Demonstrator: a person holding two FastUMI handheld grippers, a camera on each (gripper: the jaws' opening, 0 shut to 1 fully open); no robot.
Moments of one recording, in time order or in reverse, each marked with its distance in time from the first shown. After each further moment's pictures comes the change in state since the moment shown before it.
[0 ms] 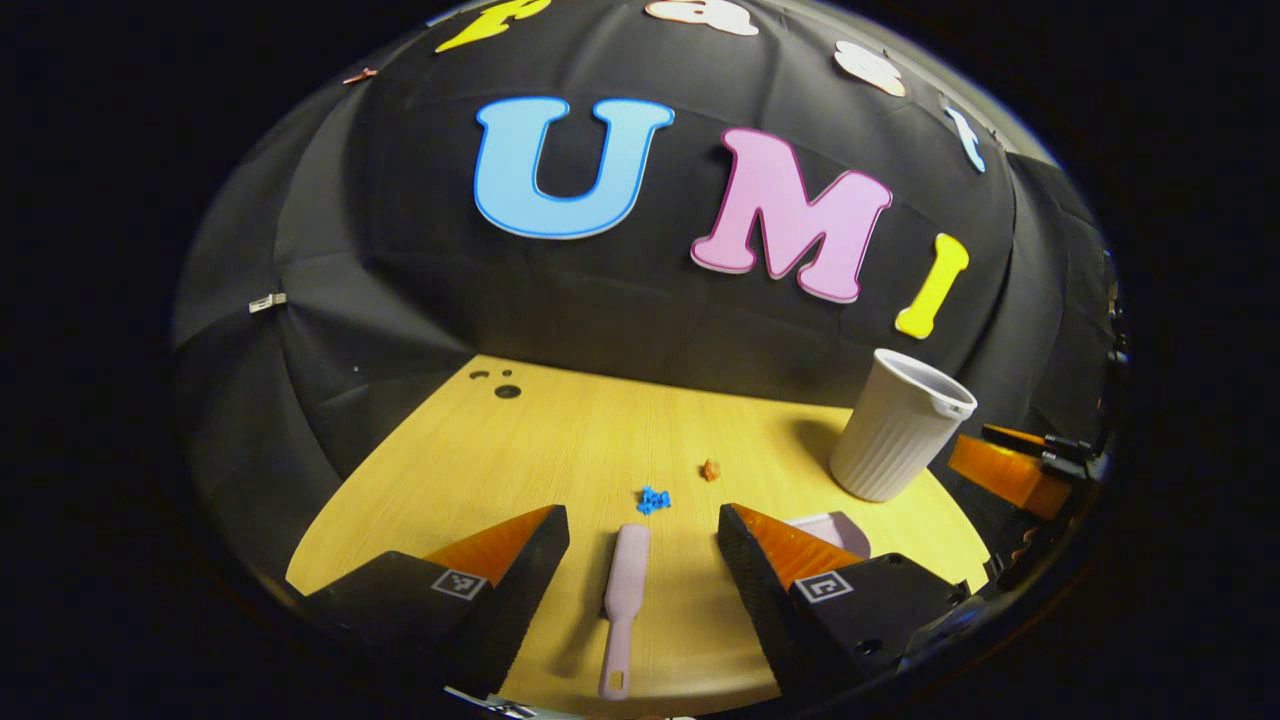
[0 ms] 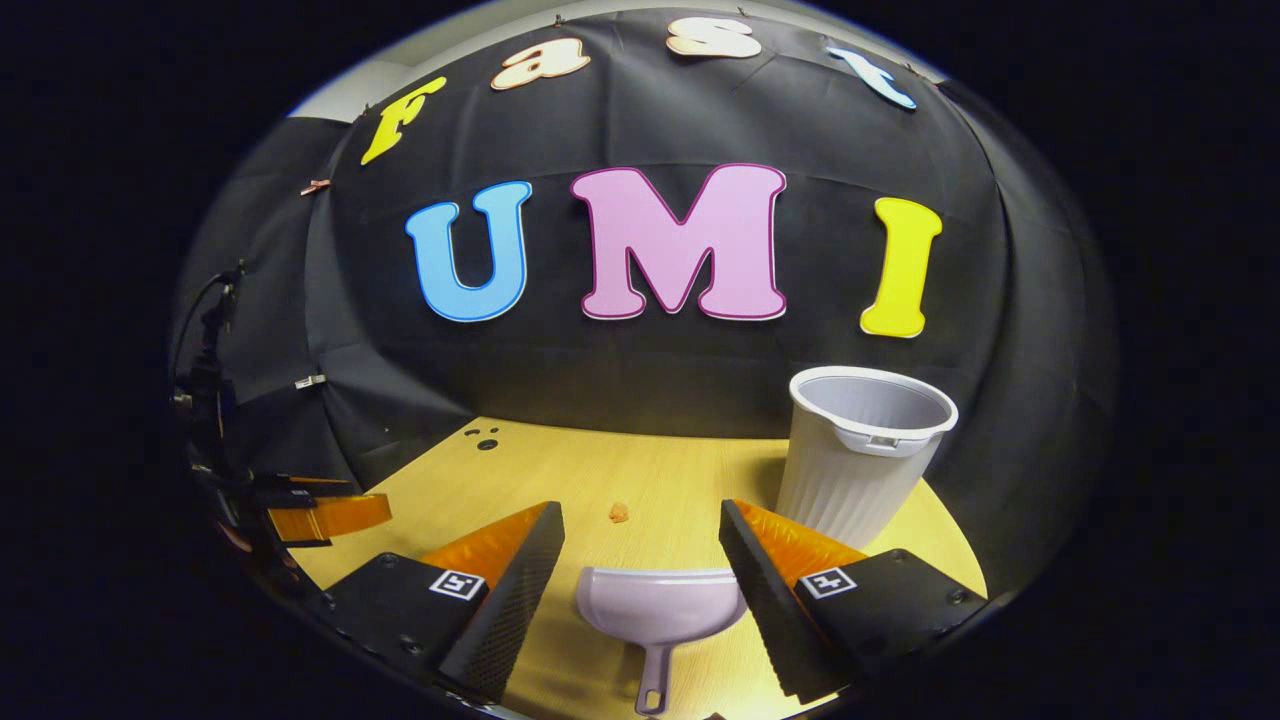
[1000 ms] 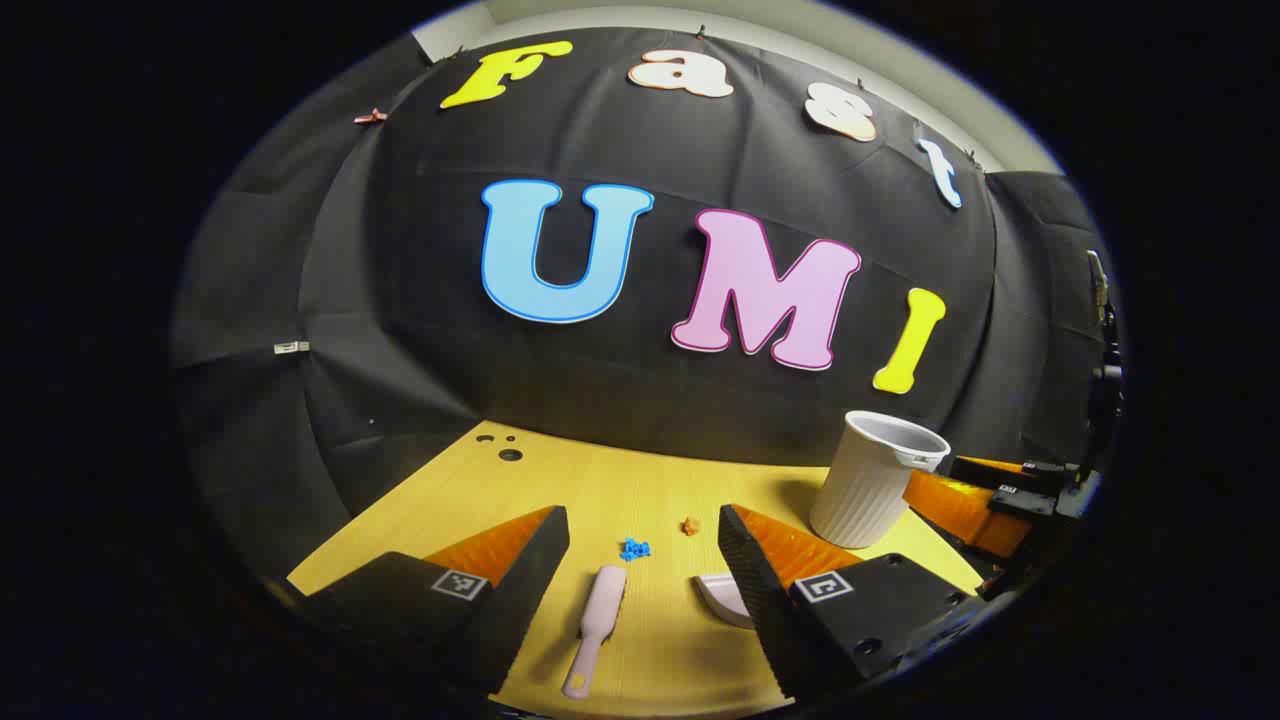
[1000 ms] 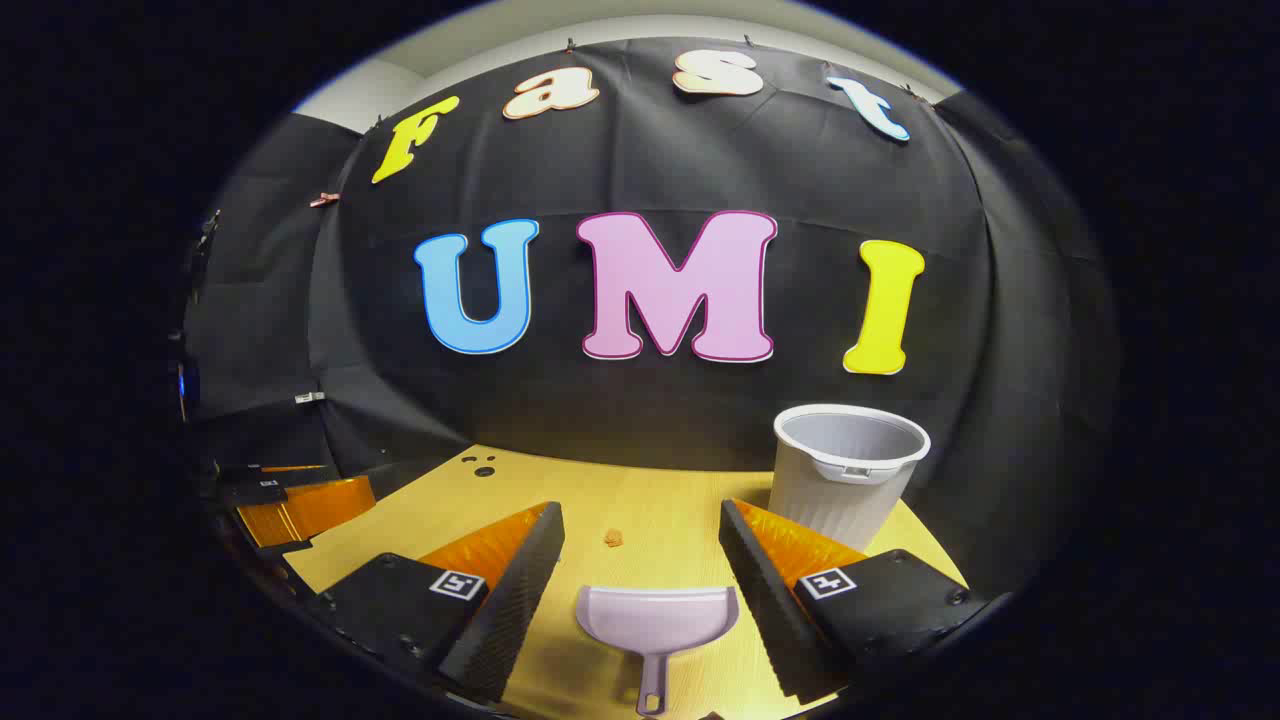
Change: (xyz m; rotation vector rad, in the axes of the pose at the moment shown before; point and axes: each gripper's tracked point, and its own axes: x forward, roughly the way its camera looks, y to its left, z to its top) left arm -0.062 -0.038 0.051 -0.012 -0.279 0.023; right arm -0.027 0.000 0.026 -0.012 -0.113 -0.043
